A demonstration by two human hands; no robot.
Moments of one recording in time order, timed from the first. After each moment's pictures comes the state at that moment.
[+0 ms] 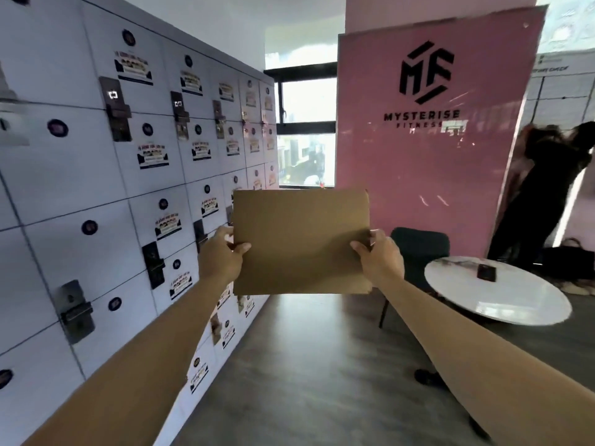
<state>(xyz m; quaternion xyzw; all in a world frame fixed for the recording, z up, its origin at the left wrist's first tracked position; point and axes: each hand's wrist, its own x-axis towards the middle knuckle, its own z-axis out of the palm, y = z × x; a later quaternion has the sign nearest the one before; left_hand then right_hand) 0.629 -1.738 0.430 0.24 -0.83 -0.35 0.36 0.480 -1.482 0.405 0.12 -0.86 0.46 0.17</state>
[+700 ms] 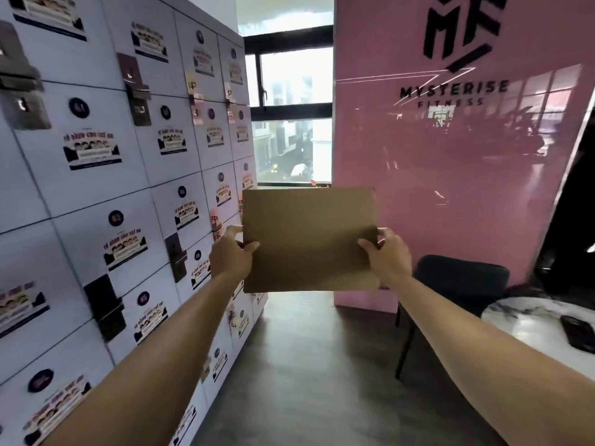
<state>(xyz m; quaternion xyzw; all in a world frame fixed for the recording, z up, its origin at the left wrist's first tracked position) 0.056 -1.935 0.402 0.23 -0.84 -0.37 0.32 -0.076 -1.671 0.373 0.10 -0.86 0.46 0.18</state>
